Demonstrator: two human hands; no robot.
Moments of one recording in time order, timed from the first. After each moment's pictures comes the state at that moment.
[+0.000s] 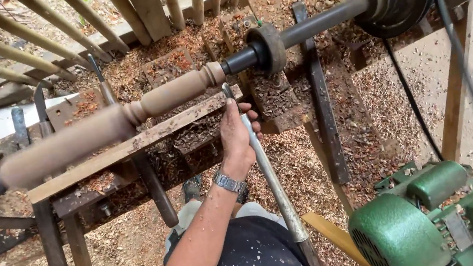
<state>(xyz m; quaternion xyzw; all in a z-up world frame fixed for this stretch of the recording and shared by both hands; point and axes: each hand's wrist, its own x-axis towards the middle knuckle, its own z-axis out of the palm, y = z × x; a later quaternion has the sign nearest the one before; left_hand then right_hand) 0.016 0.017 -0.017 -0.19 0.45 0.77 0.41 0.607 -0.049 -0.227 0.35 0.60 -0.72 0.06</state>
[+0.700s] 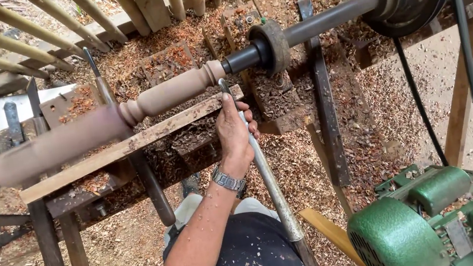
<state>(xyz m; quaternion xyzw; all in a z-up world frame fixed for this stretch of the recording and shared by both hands) 0.010 0.024 -0.018 -0.20 0.47 0.76 0.40 0.646 -0.054 -0.289 0.40 0.61 -0.68 0.10</state>
